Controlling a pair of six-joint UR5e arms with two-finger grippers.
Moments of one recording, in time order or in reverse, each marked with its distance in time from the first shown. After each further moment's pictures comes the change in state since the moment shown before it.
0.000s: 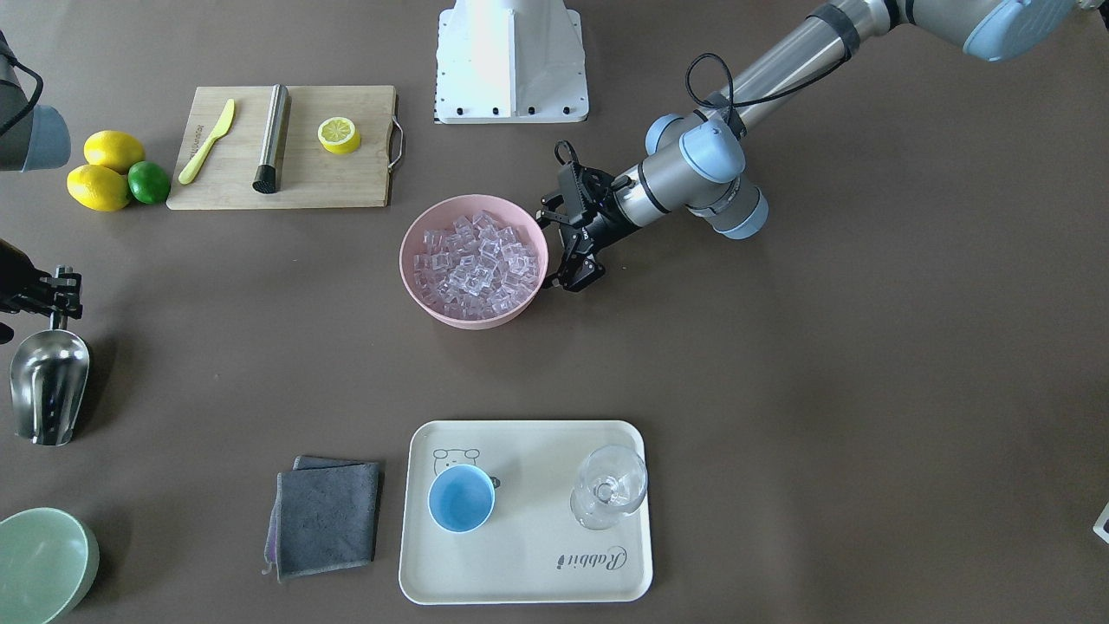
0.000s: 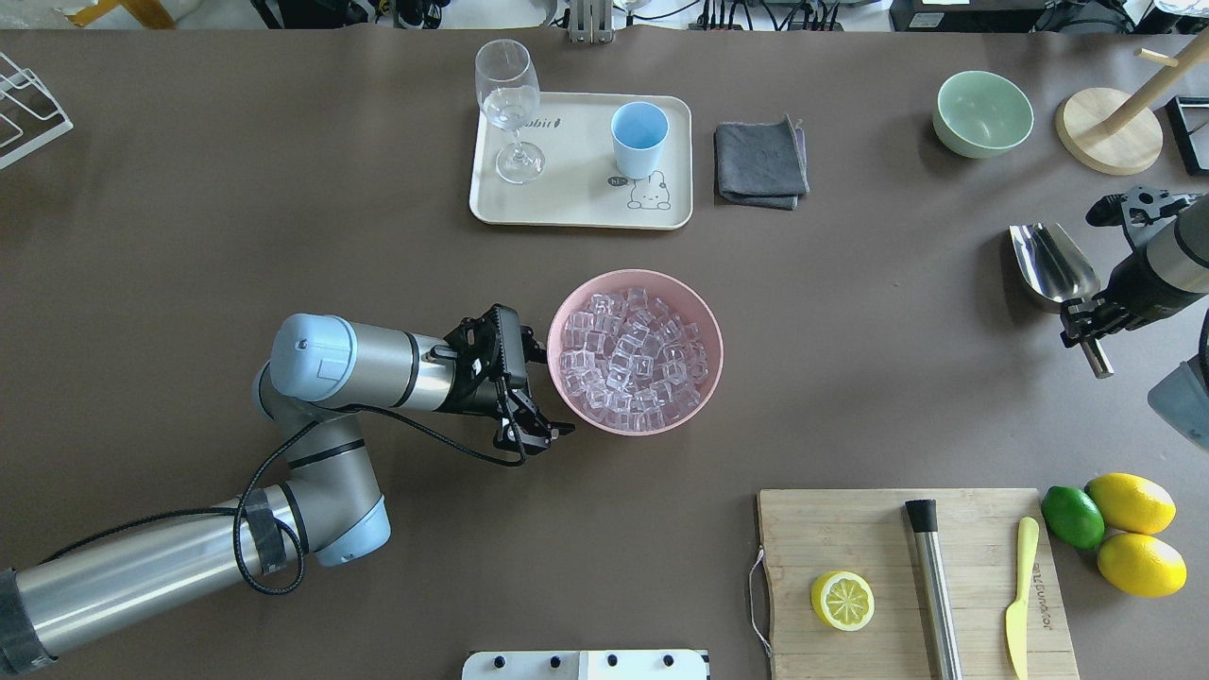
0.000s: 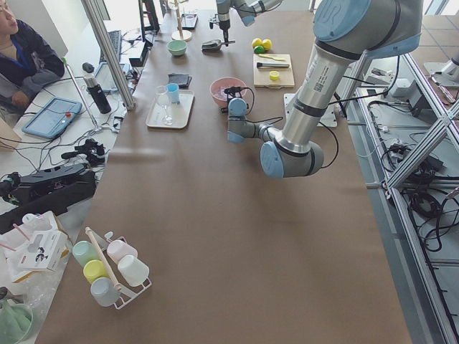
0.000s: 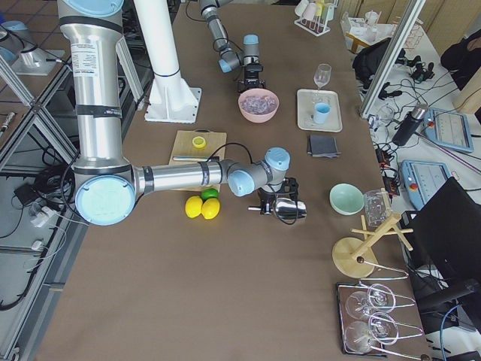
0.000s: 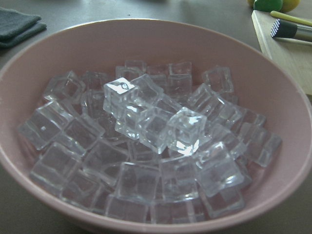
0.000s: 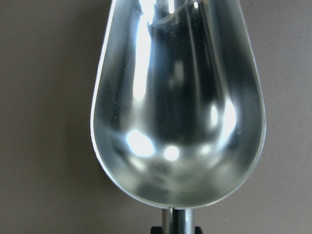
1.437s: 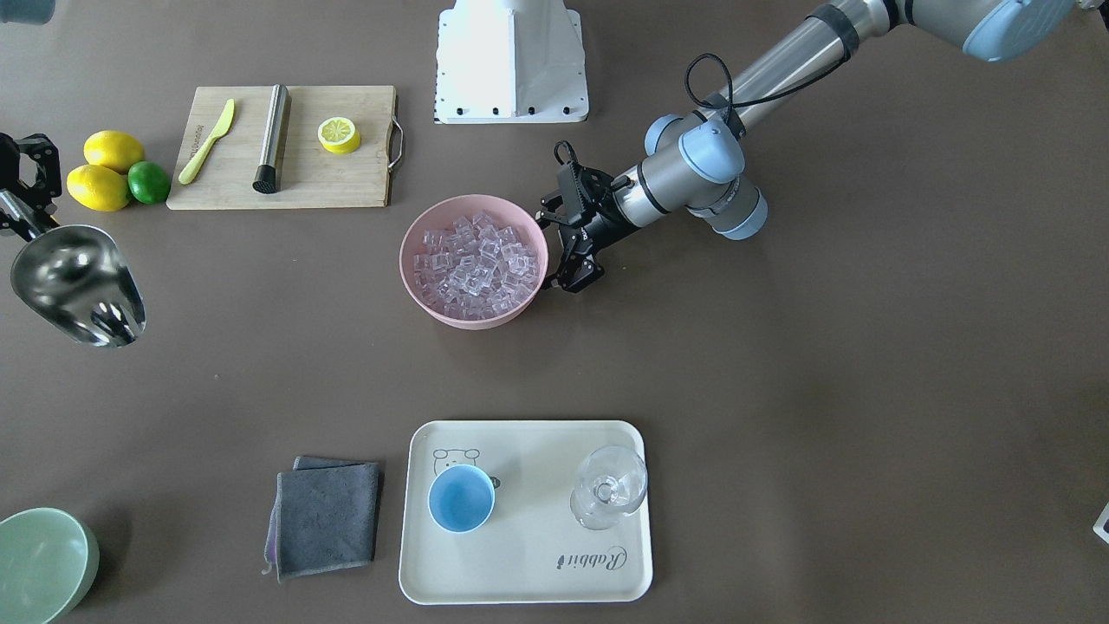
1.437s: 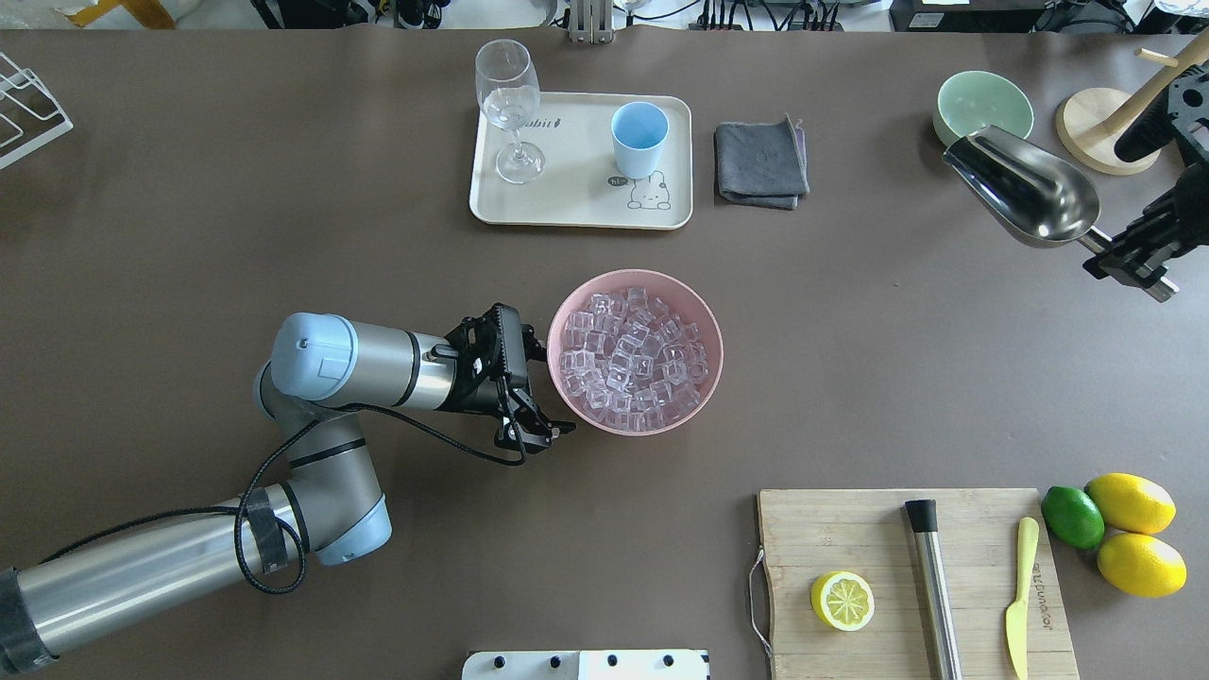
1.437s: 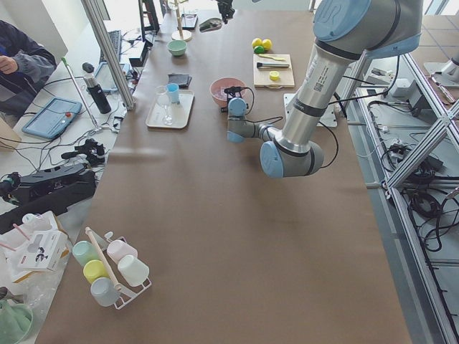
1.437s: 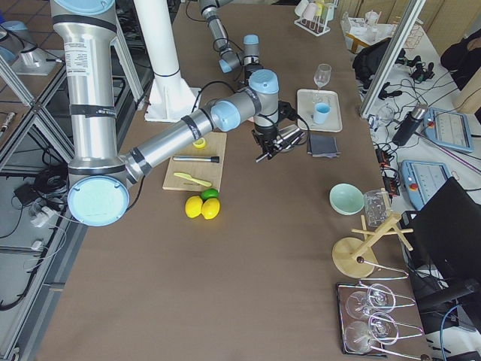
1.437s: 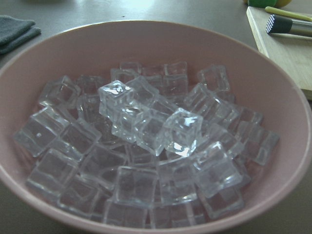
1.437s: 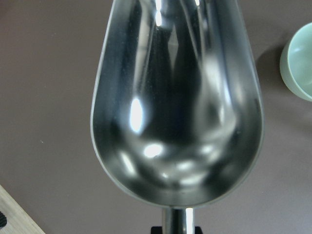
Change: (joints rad) left arm -0.001 -0.003 0.002 0.000 0.002 0.010; right arm 0.083 0.004 0.533 -0.352 -0.040 -0.642
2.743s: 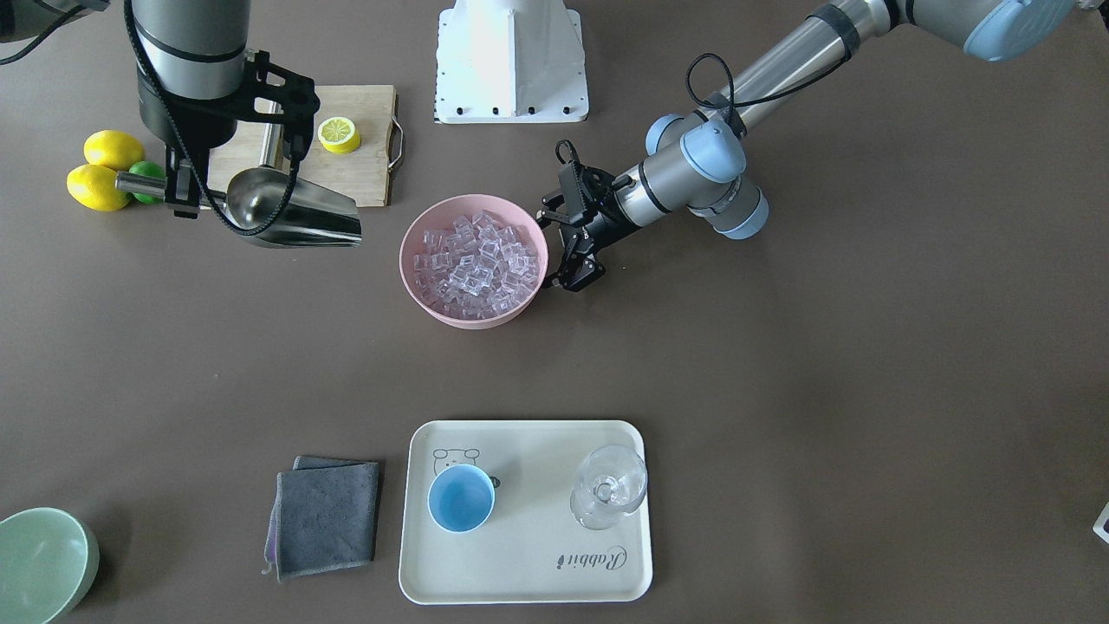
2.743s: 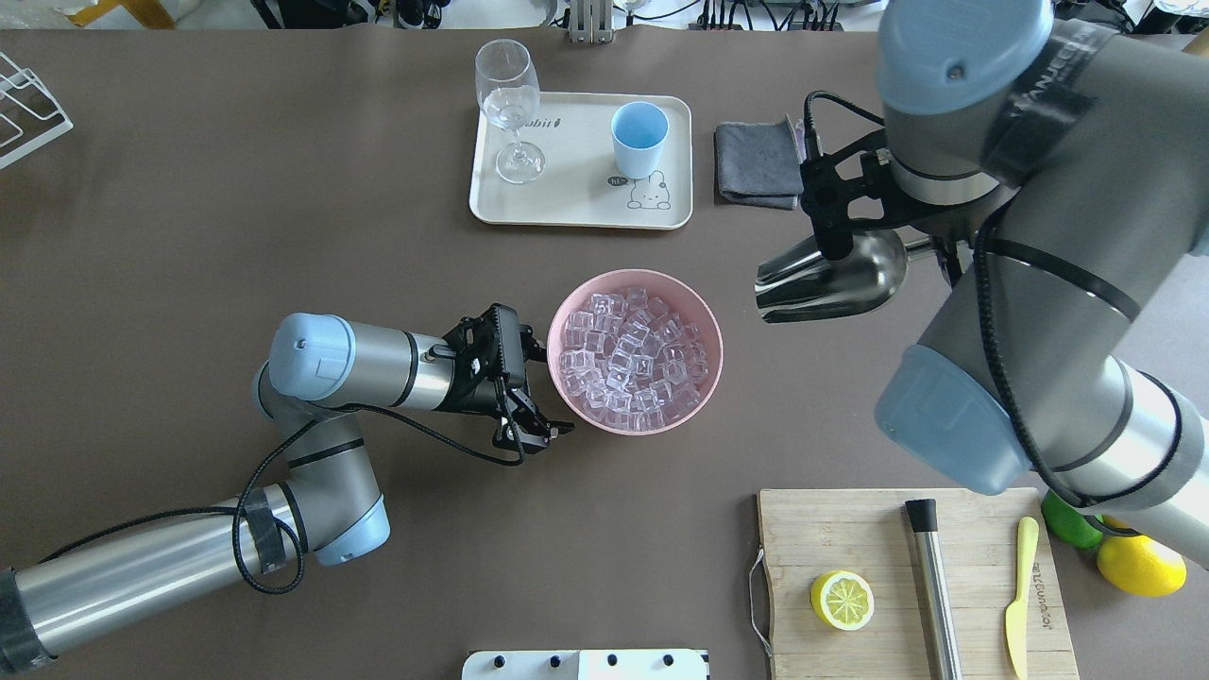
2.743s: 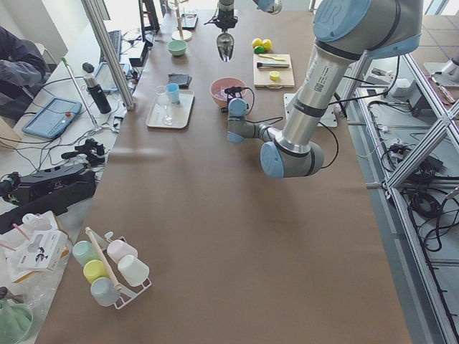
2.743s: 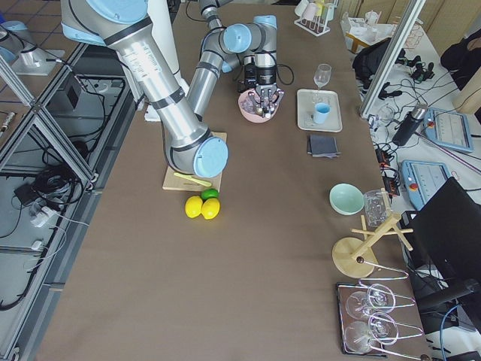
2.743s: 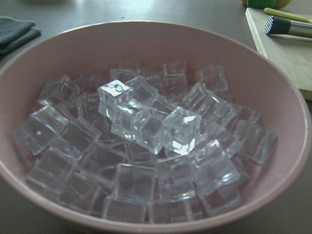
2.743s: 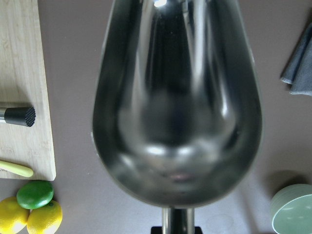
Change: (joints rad) left arm 0.000 0.004 -0.002 -0.004 -0.001 -0.001; right arm -0.353 0.611 -0.024 -0.833 -0.468 -0.710
